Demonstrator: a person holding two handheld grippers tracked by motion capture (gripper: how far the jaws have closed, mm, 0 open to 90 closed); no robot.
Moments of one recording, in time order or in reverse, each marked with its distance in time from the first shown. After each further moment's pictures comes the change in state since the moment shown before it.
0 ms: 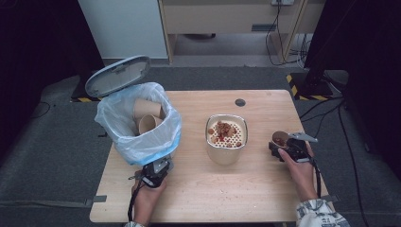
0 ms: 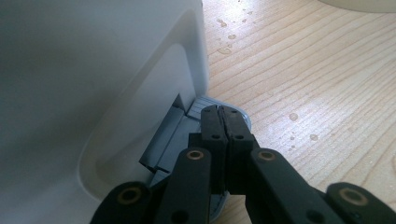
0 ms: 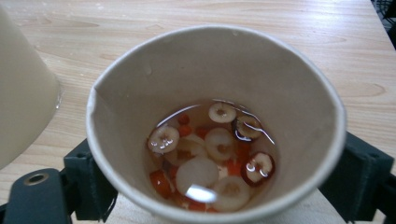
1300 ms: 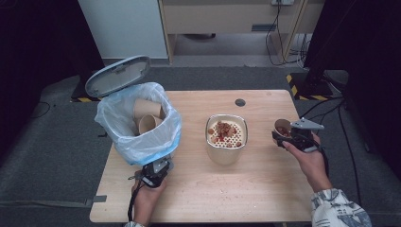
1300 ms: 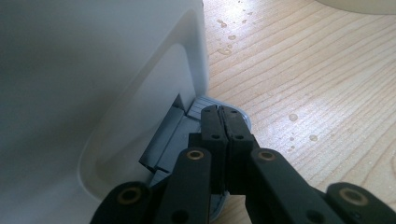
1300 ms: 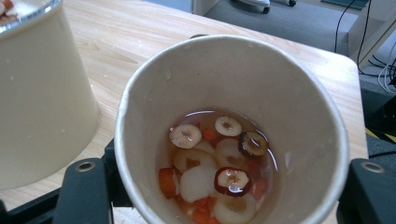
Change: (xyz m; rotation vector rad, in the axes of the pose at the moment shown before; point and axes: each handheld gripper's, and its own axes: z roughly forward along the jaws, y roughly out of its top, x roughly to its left) left arm 0.001 0.000 0.000 -0.002 -0.003 -0.007; right arm 0.001 0.056 -0.031 -0.055 0.077 -0.214
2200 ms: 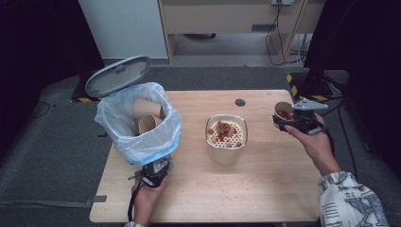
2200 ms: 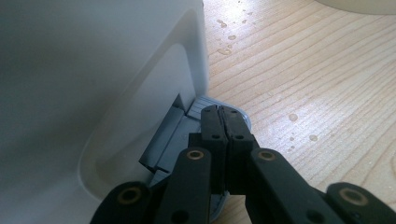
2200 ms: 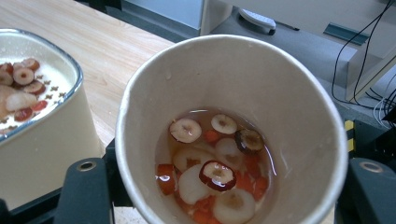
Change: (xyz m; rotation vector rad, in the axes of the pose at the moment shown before) left arm 0.000 0.000 0.000 -0.001 -0.001 -0.002; right arm -0.010 0.062 -0.010 -0.031 0.029 -0.087
